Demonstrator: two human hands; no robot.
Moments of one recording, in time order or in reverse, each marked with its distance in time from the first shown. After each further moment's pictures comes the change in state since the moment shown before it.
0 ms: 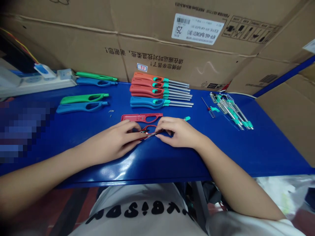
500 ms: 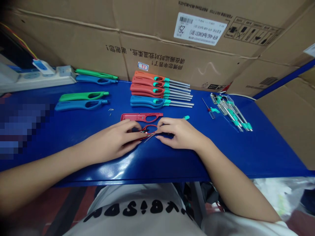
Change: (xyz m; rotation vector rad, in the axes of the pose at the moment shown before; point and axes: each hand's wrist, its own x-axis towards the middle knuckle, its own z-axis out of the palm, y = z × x) left_hand 0.000 -0.001 0.000 0.027 -0.004 0.029; right_hand -0.001 -0.005 -0.004 -0.120 -0.037 -0.016
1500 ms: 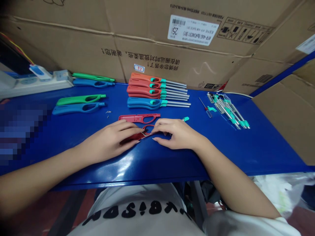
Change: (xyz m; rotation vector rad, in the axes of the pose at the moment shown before) left_hand 0.002 -0.003 0.001 -0.015 0.095 -0.008; right_hand -0.001 -0.001 -0.001 0.094 0.005 -0.005
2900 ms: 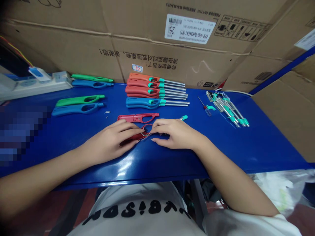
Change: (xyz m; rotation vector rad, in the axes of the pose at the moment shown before) left_hand 0.000 0.003 0.003 0.005 0.019 0.013; right_hand -0.001 -0.004 -0.002 -0.092 -0.051 0.018
